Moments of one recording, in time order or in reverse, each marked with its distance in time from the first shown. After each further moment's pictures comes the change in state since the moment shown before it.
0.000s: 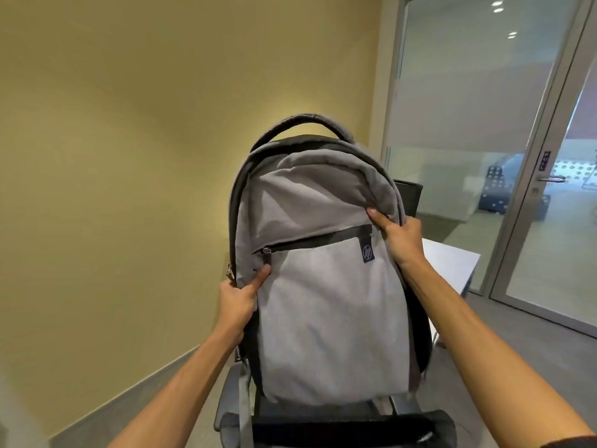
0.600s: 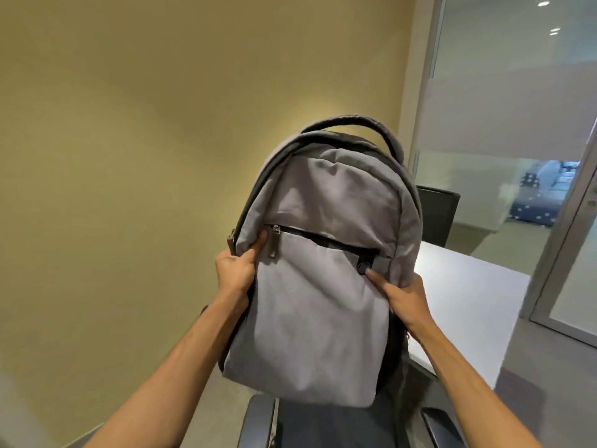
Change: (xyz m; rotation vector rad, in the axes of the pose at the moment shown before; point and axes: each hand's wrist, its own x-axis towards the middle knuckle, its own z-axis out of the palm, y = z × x) left_hand 0.155 0.026 -0.028 -0.105 0.171 0.115; right_hand 0.024 0.108 0.080 -0.154 -0.145 0.082
